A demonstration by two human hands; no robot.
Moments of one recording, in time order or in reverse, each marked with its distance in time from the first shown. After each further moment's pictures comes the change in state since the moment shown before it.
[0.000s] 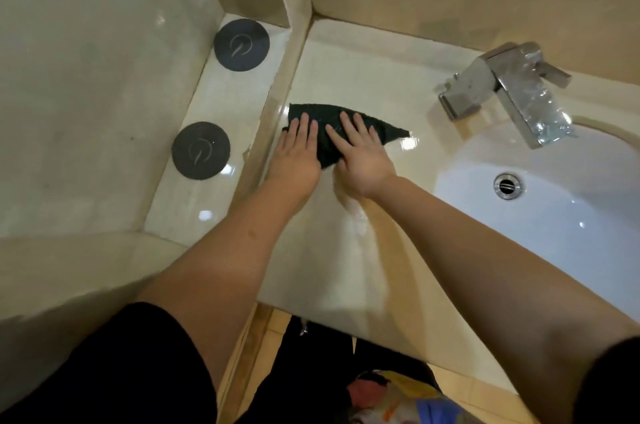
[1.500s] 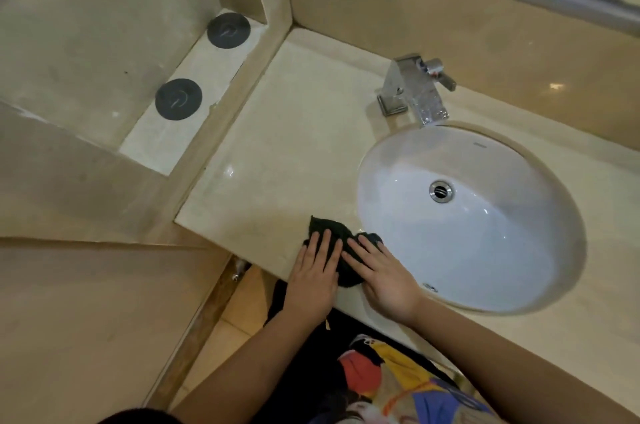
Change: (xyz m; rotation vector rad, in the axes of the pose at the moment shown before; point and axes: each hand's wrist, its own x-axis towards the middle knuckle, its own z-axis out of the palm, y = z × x) left_hand -0.225 0.209 0.123 -0.189 0.050 0.007; right_hand -0.282 0.129 0.056 -0.076 -0.119 -0.428
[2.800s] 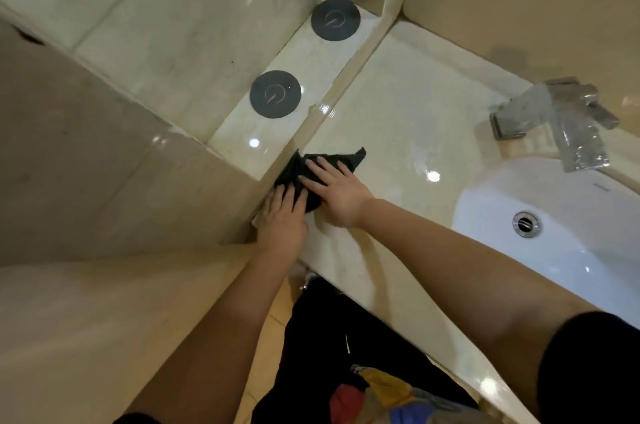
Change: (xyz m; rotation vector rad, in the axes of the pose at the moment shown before) left_hand 0.033 -0.203 -0.093 0.032 0.034 -0.307; right_hand 0.288 -0.101 -0.053 -0.161 -0.218 -0.141
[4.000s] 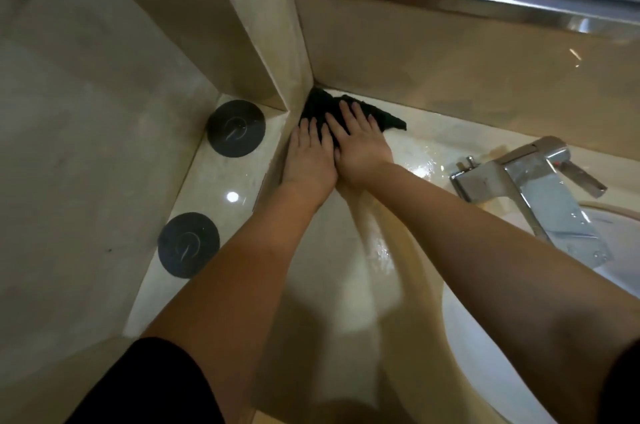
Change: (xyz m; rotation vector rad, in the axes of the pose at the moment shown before) left_hand 0.295 0.139 -0.111 0.475 -0.036 0.249; right_hand 0.066 0.228 -0.102 0.148 0.299 0.589
